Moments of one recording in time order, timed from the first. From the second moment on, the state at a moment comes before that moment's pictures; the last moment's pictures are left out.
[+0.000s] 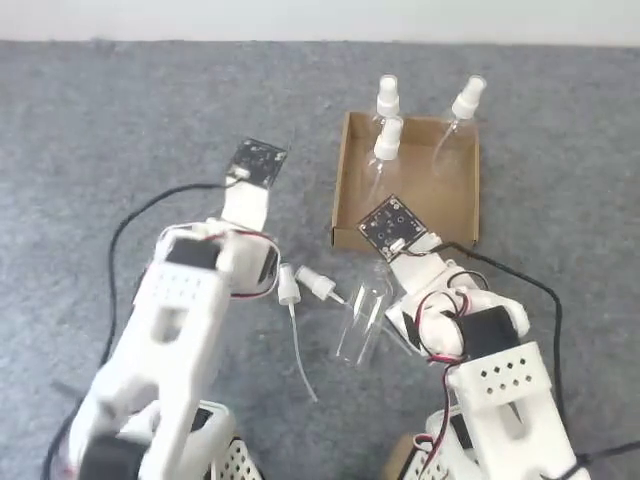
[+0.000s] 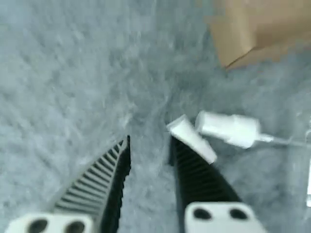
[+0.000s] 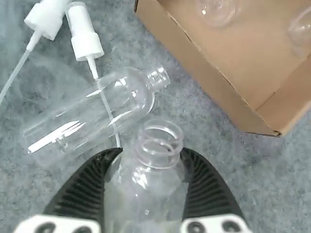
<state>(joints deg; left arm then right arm) 5.3 -21.1 48.0 56.0 -4.5 -20.7 -56.4 55.6 71.6 21.9</state>
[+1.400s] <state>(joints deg) 7.1 -6.4 46.6 51.6 -1.8 -21.0 -56.4 55.6 71.1 21.6</state>
